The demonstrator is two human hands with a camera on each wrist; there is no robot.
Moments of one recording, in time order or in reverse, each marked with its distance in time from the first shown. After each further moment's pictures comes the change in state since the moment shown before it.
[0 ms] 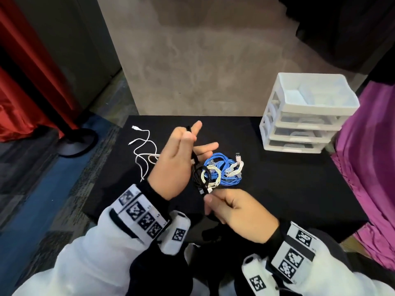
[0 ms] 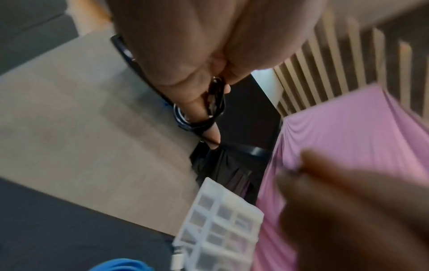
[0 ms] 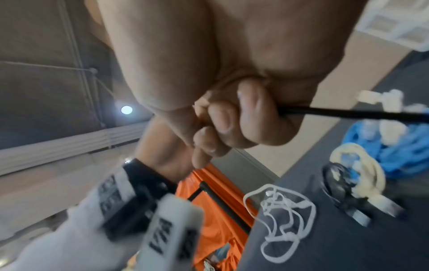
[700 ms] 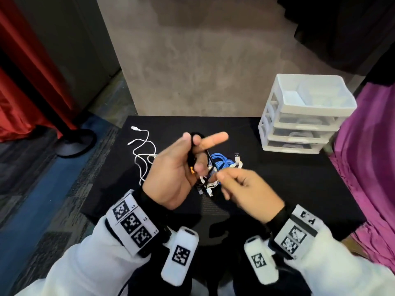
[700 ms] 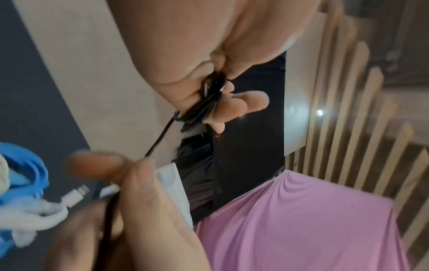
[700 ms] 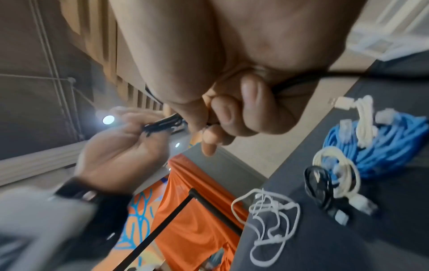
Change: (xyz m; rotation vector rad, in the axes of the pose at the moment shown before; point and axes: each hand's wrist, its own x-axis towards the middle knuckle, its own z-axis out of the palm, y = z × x) left_hand -0.016 0.015 0.002 -0.404 -0.196 -0.170; right_hand 0.019 0.004 -0.028 0.113 0.170 -0.028
